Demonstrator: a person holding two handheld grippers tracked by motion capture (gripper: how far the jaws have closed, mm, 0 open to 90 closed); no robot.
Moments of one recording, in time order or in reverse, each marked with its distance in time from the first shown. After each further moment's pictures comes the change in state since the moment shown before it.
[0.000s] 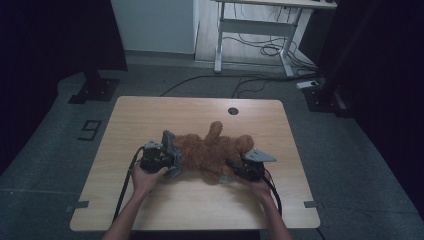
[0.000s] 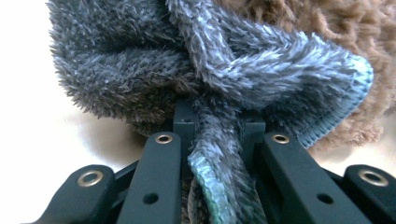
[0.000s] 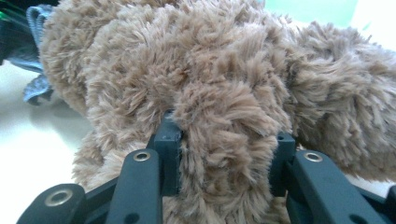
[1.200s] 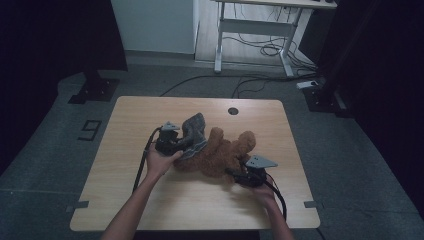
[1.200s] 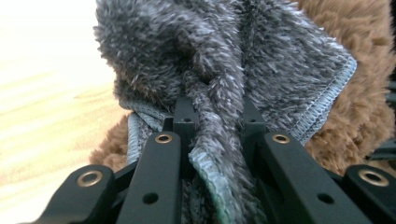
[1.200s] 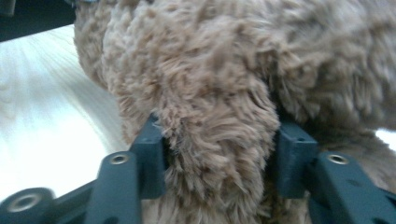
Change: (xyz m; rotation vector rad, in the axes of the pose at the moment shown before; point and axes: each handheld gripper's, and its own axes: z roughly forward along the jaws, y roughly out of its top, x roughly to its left) left arm -0.046 0.055 0.000 -0.036 -0.054 0.131; right arm 0.012 -0.012 -0.019 0.020 0.065 -0.055
